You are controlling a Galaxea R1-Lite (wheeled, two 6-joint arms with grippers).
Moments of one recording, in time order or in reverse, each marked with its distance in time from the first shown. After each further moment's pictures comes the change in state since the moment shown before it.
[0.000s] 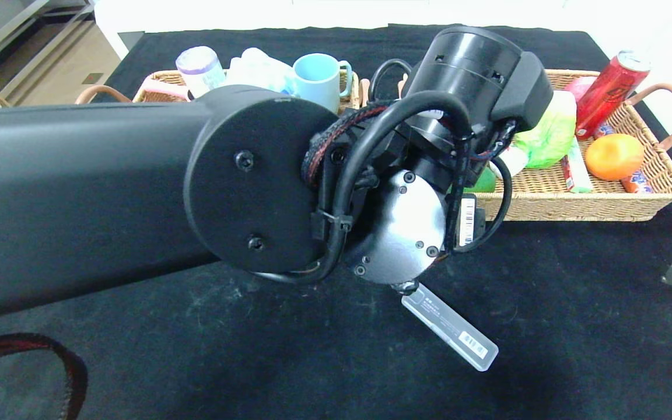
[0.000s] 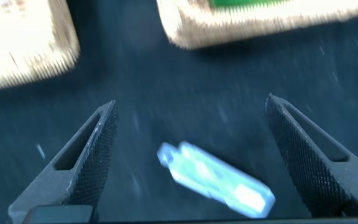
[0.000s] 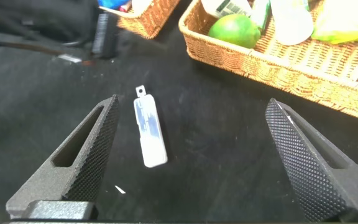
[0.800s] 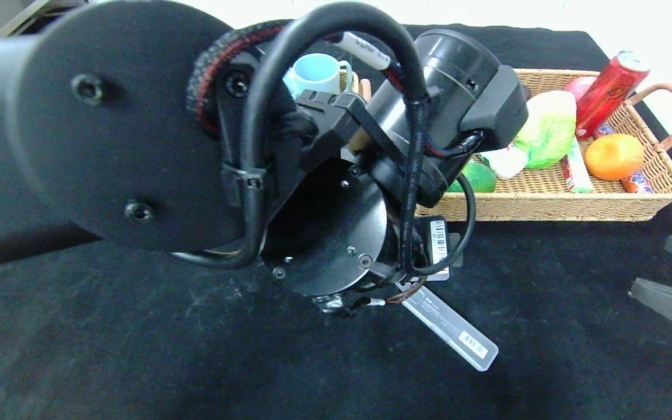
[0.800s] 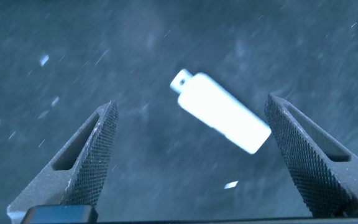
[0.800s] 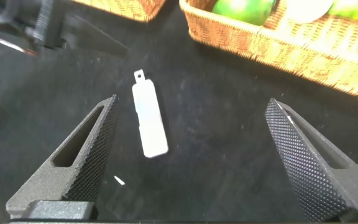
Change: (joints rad) left arm -0.002 -0.087 0.032 0.262 -0.103 -0.229; right arm 0.008 0.047 0.024 0.000 0.001 -0.002
